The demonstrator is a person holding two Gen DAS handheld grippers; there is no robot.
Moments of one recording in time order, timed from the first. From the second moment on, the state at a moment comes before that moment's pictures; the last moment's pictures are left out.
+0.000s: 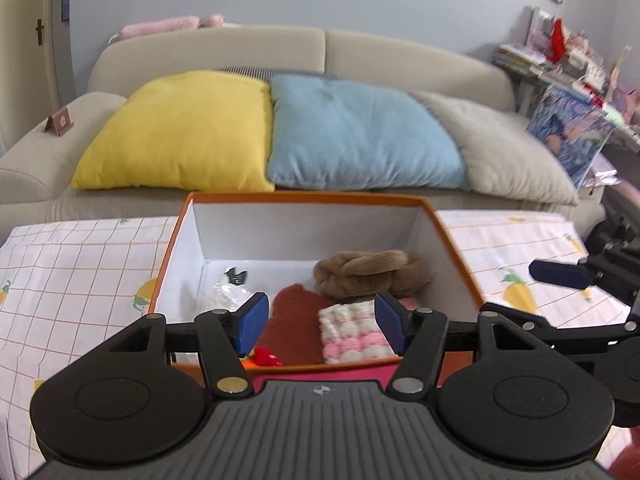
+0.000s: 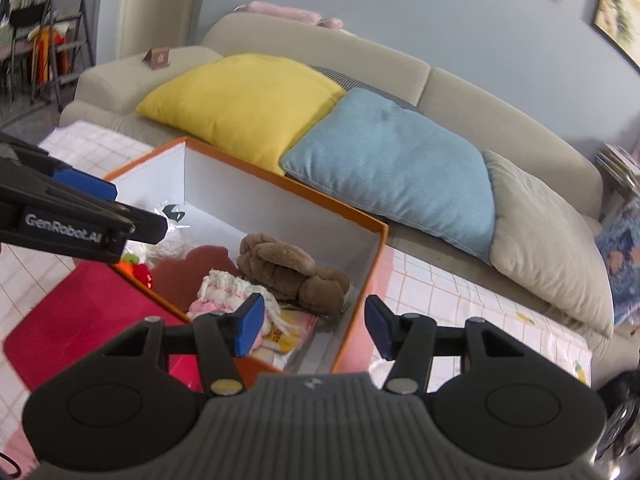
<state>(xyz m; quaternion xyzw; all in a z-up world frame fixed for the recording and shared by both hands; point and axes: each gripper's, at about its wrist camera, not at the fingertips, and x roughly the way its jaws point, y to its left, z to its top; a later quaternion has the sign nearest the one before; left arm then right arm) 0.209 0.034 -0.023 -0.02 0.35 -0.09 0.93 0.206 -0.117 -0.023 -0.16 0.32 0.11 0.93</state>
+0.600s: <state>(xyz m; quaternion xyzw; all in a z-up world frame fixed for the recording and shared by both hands) 0.113 -0.006 -0.034 -0.05 0.37 -0.16 0.91 0.091 -0.191 -0.049 0.00 0.39 0.00 0.92</state>
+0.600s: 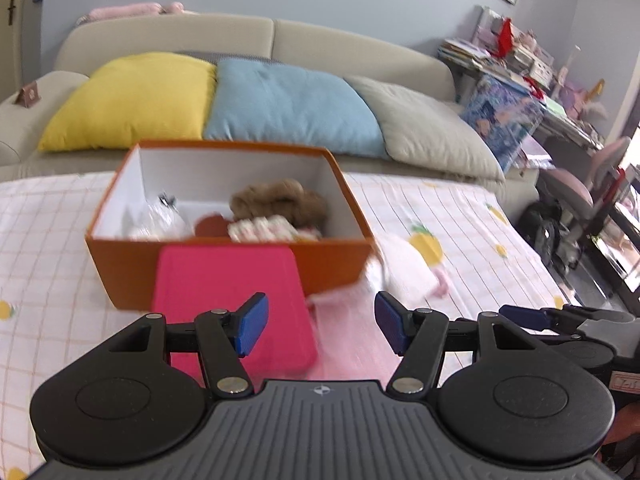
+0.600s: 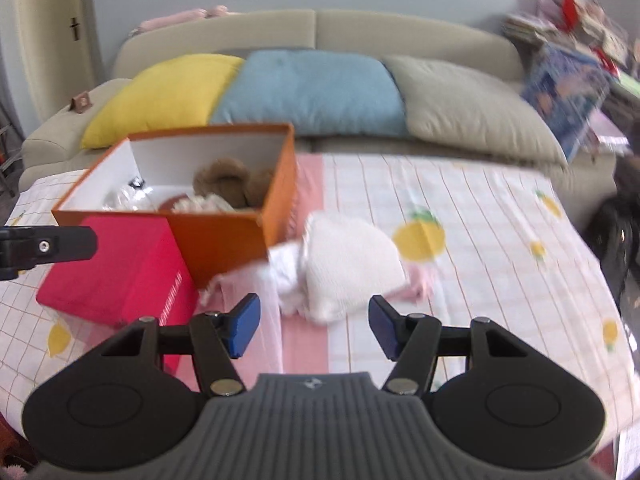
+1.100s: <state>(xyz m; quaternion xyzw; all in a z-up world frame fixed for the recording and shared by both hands) 0.097 -0.038 -0.087 -0.06 0.47 -0.18 0.86 0.060 -0.211 -0.095 0.01 0.44 -0.03 0.90</state>
